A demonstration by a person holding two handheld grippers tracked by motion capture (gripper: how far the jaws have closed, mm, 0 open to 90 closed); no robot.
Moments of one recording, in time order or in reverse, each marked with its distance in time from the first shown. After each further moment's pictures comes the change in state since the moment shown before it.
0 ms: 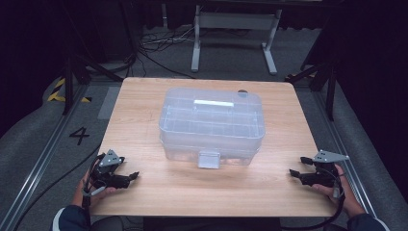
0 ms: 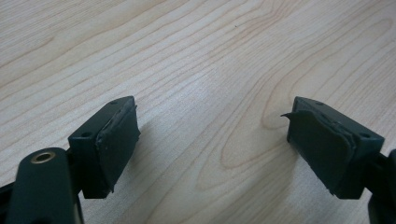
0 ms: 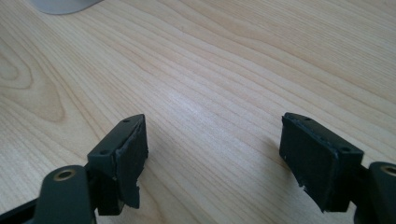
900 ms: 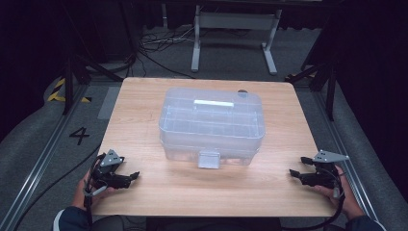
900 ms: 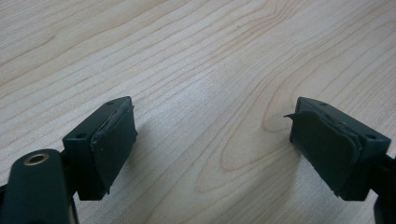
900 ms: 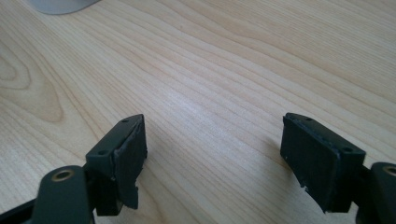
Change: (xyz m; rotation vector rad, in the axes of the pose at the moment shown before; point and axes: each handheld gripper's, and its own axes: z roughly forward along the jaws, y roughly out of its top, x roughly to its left) left arm -0.001 0.001 0.001 0.005 0.010 -0.007; right arm 0.000 0.000 0.000 0.000 -0.006 0.004
